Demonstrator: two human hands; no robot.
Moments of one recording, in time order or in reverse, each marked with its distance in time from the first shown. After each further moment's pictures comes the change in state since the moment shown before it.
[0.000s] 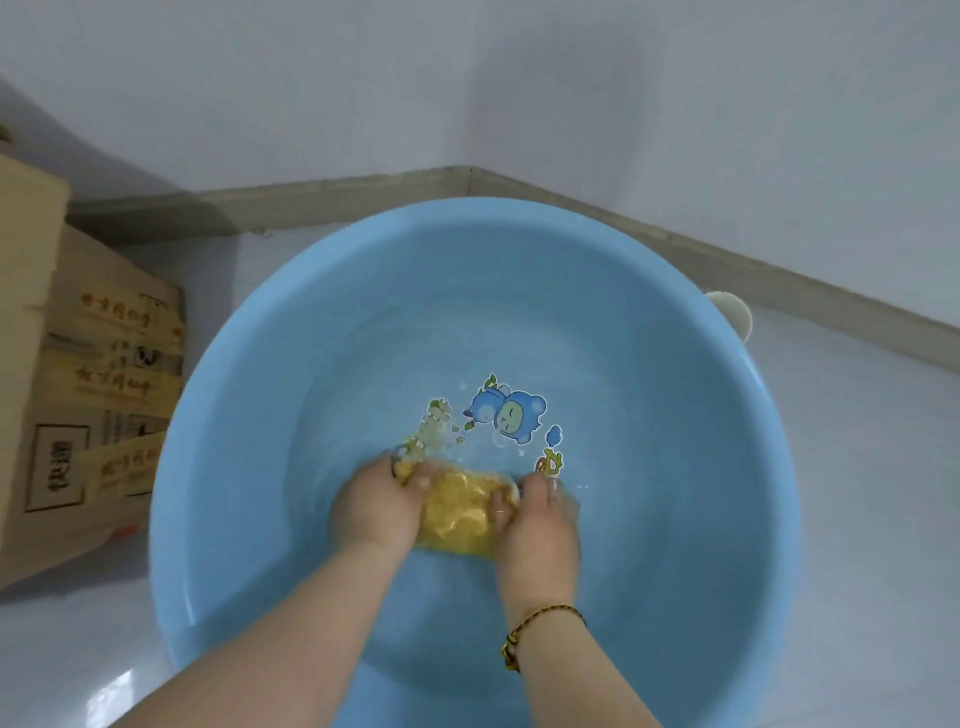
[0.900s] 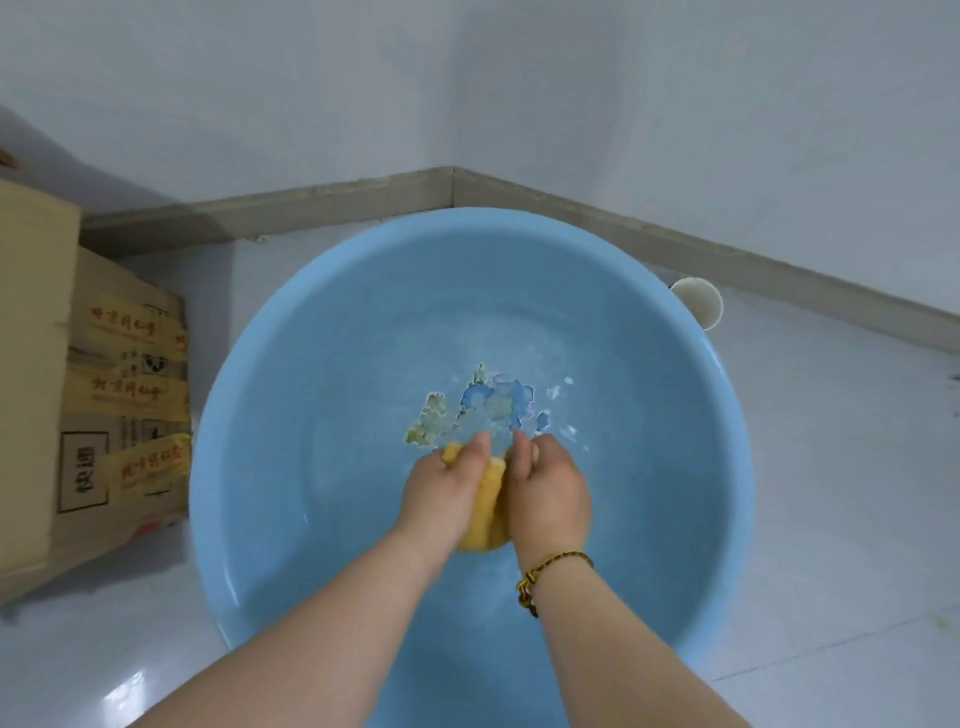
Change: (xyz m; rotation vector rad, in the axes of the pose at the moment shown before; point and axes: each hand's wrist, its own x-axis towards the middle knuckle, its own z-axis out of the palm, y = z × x) left_hand -0.047 0.037 -0.008 -0.564 -0.260 -0.071; right_hand -0.002 -0.015 -0.041 0.303 -0.025 0.231
